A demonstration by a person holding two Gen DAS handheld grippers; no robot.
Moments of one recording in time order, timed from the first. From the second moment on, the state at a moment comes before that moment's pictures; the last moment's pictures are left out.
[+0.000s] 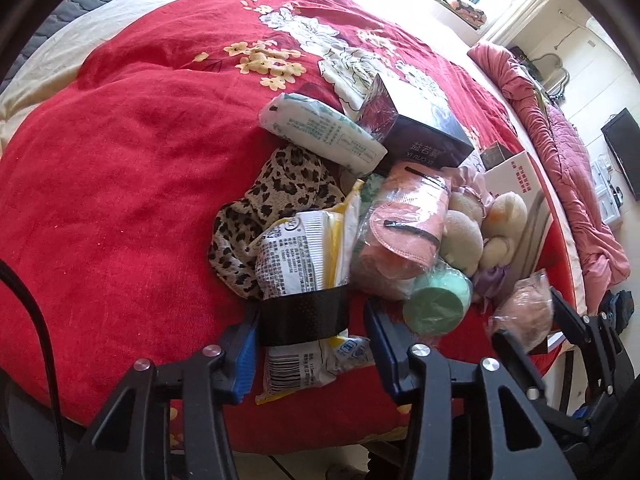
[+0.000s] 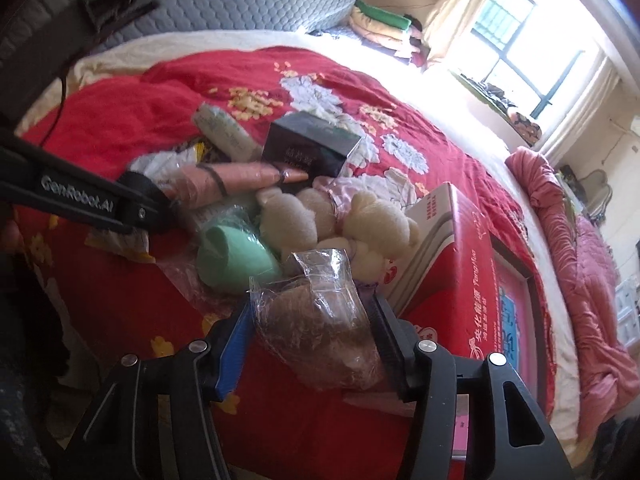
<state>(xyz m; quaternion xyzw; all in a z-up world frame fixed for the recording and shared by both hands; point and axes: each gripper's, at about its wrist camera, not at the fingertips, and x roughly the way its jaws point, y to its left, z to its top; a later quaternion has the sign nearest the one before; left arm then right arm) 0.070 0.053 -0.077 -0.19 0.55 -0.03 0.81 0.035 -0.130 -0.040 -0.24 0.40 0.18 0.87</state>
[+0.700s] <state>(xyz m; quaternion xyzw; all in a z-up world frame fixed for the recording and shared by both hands) 0.034 0.017 0.013 -0.11 0.46 -0.05 0.88 0.014 -0.208 0.029 -0.01 0.33 0.18 0.93</state>
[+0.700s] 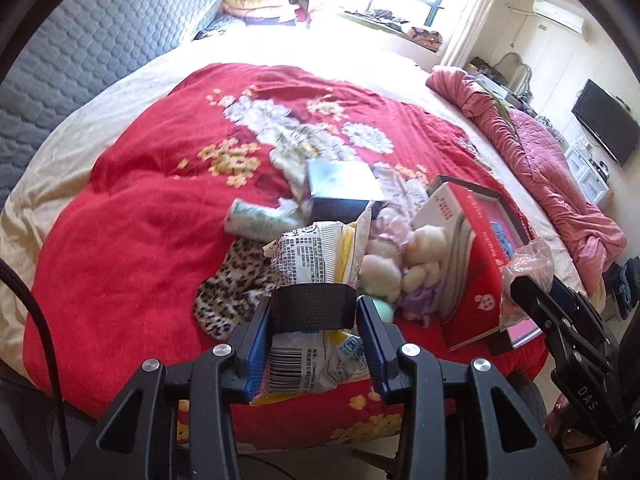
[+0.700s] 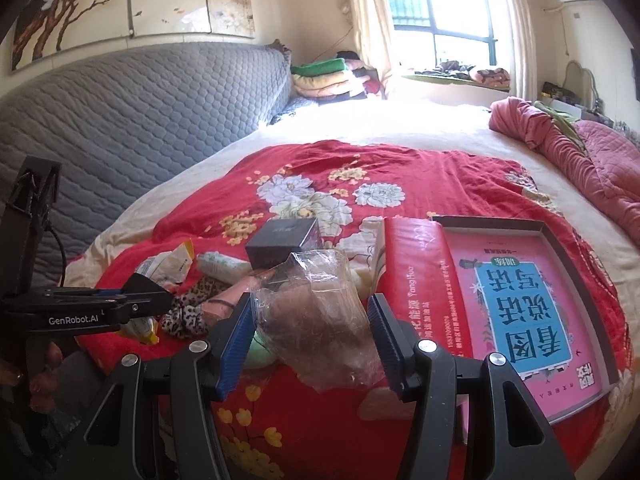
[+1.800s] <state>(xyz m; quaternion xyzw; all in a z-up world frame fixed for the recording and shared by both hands) 0.107 -0.277 0.019 0.04 0.52 -0.25 0.81 0.046 -0.444 -0.002 0.13 0.35 -0.06 0.93</state>
